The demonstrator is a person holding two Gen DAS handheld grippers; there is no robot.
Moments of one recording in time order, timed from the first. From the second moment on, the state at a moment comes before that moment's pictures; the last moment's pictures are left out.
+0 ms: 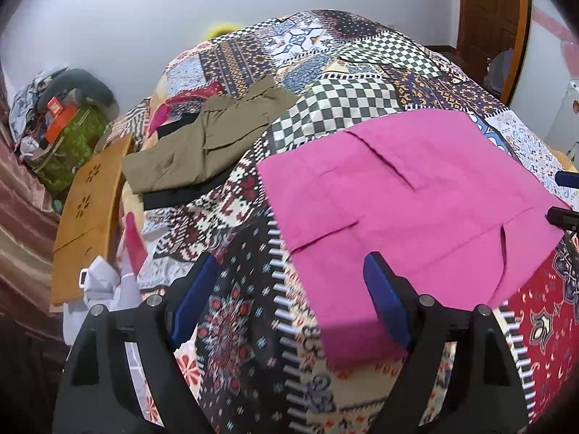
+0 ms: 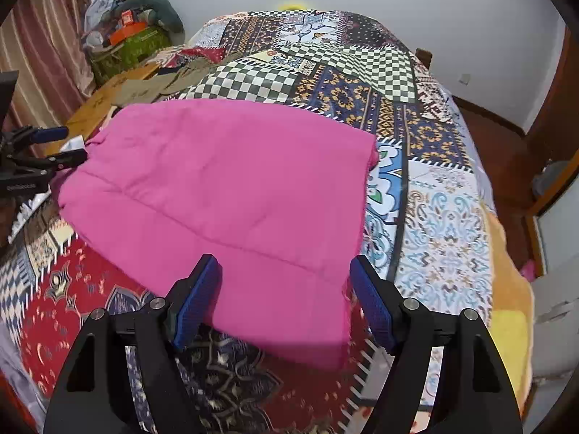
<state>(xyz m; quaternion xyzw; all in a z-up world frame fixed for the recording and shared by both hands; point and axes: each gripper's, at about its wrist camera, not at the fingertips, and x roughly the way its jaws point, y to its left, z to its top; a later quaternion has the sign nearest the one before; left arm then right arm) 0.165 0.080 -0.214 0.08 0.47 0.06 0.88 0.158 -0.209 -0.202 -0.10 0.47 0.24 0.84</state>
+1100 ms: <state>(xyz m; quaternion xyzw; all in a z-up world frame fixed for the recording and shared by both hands) 0.122 0.079 -0.223 -0.19 0.55 -0.06 0.81 0.146 -0.141 -0.203 -0.06 0.48 0.33 0.81</state>
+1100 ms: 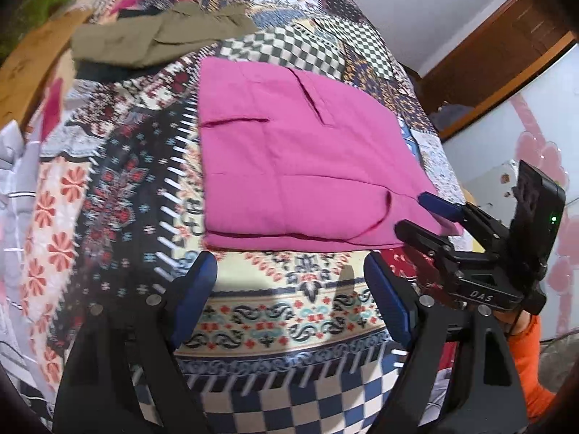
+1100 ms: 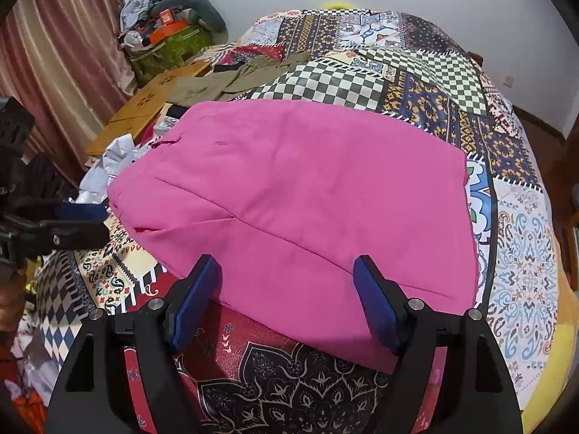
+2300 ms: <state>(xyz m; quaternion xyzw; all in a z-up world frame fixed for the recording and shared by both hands) 0.133 0.072 -0.167 0.04 0.40 0.11 0.91 0.147 -0.181 -0.193 0.01 0.48 0.31 0.83</state>
